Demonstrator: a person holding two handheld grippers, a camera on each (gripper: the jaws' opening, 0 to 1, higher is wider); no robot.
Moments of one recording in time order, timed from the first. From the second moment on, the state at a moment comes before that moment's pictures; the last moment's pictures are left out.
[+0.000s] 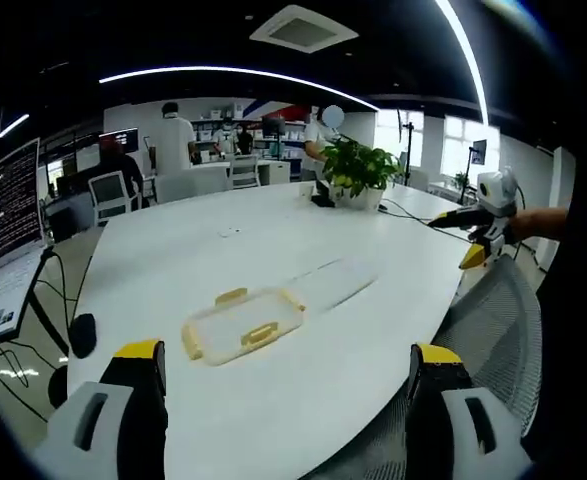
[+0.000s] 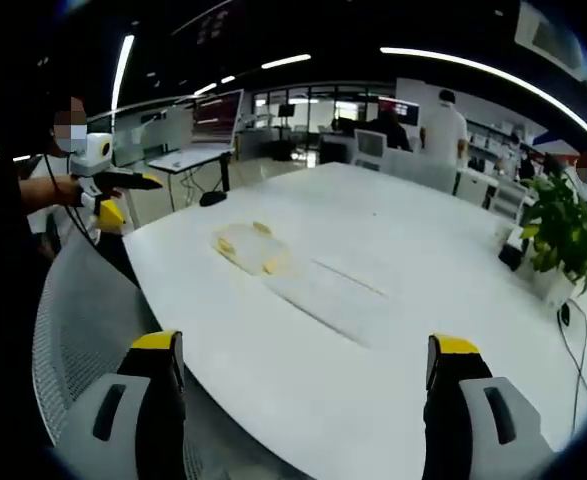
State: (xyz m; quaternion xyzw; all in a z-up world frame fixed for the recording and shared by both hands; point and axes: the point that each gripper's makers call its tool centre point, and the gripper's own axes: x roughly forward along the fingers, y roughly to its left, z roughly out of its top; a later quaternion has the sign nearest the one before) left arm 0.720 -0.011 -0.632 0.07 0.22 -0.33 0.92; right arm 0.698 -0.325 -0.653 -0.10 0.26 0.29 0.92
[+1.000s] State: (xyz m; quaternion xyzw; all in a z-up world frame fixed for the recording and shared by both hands) left arm 0.719 -0.011 -0.632 0.07 0.22 -0.33 0.92; right arm 0.697 -0.323 -0.654 -0.10 0.26 0.29 0.91
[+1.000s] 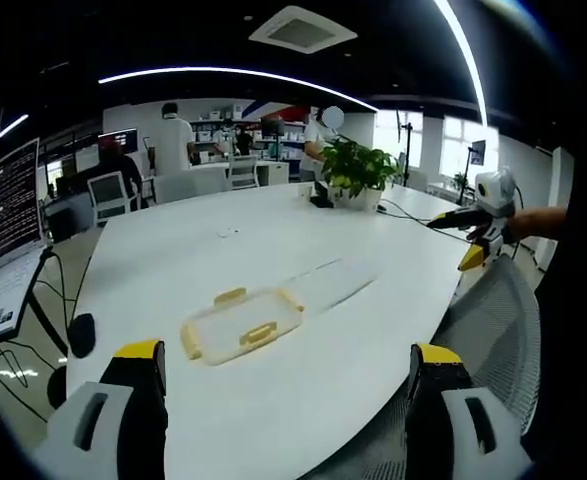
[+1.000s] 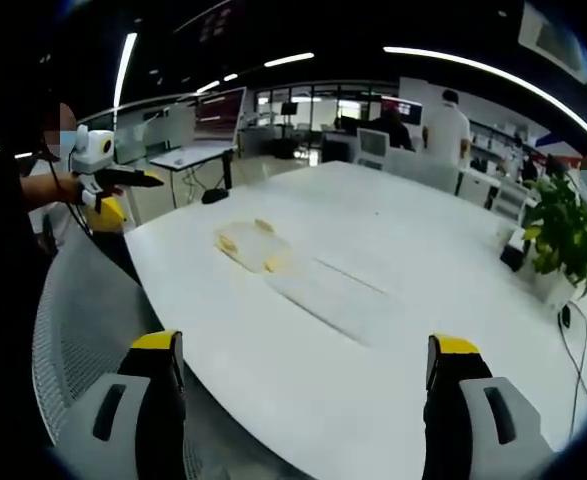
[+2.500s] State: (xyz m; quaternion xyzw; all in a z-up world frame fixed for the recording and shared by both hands) left arm 0.720 -0.014 -0.625 0.06 0.22 -0.34 0.91; right arm 0.699 -0.324 -0.650 -0.10 0.26 0.30 0.91
